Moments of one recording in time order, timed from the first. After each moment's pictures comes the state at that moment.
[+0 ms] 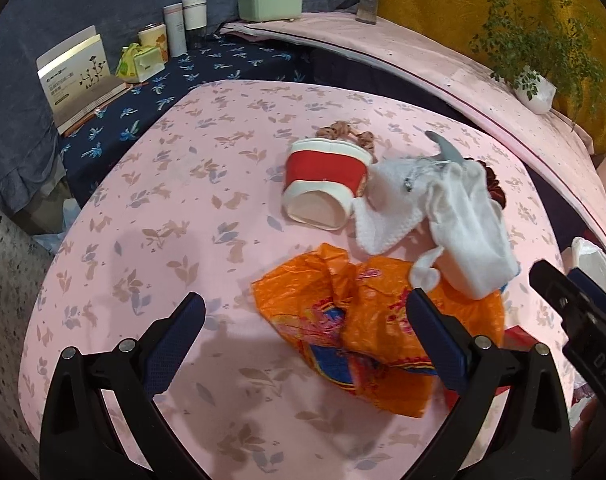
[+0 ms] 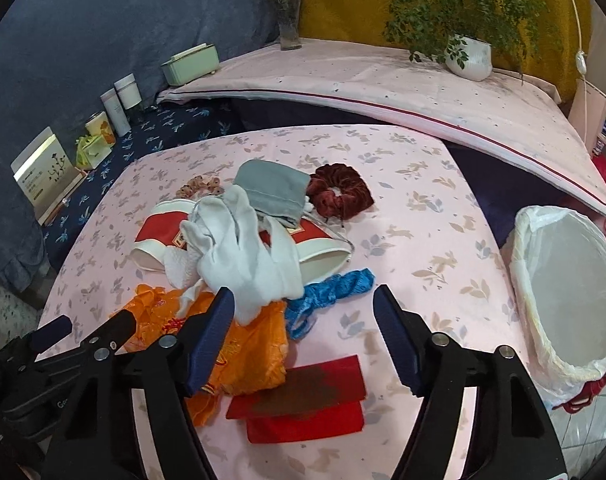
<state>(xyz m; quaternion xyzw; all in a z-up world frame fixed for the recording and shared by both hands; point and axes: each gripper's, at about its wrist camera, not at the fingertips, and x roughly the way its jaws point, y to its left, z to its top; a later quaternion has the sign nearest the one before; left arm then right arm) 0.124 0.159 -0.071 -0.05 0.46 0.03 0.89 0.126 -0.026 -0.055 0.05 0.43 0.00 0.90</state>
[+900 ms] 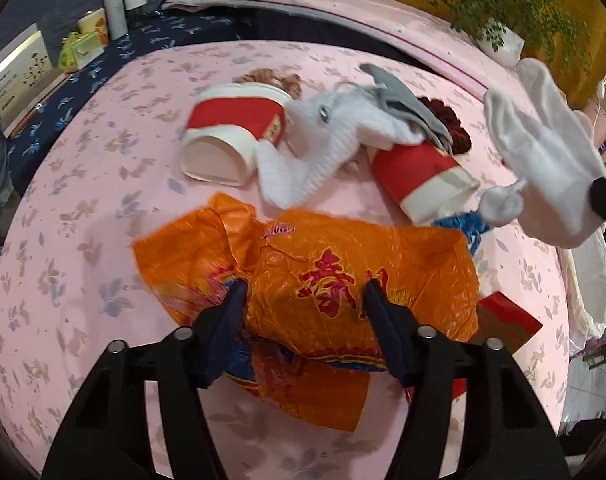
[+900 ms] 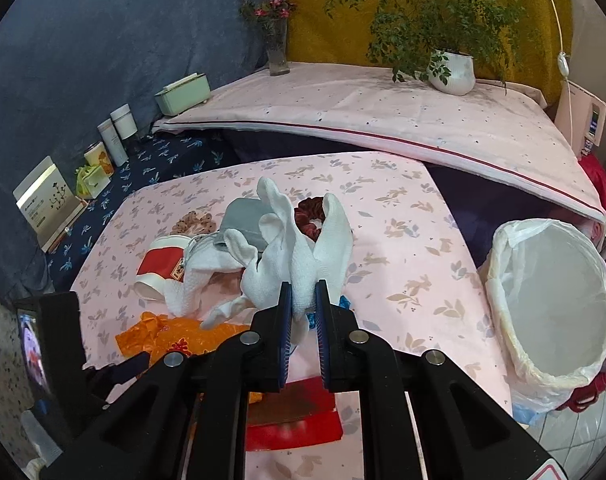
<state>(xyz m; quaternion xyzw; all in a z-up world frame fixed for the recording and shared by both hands) 0.139 0.102 -0.109 -0.04 0.51 -0.05 0.86 0.106 -0.064 -0.024 0.08 0.39 -0.03 0.92</state>
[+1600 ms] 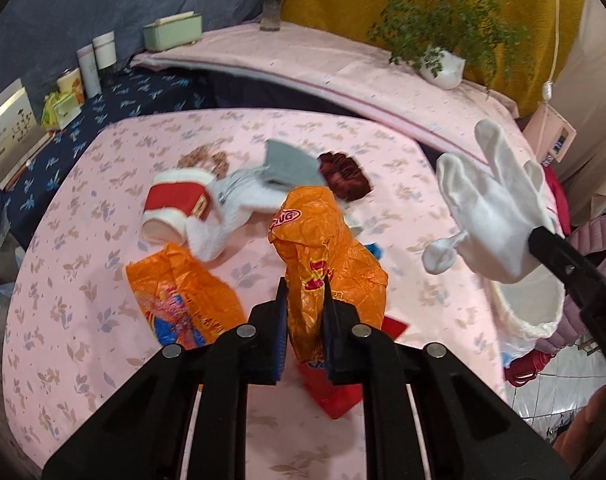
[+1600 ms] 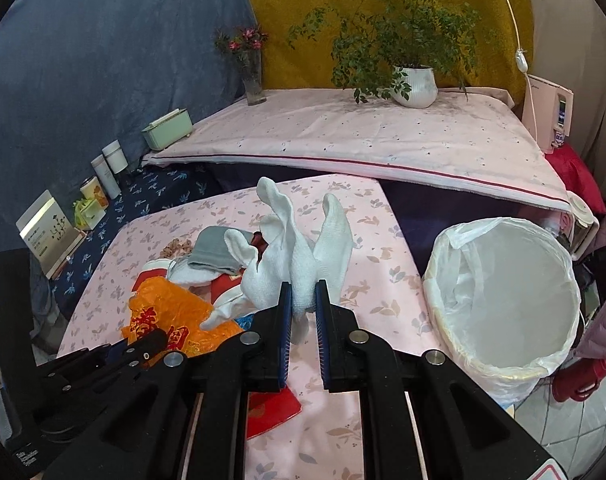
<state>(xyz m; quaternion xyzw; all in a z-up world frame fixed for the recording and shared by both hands) 0.105 0.045 -0.021 -0.02 0.44 -0.11 0.89 0.057 -0.120 0.009 0.11 0.34 -0.05 0.93</state>
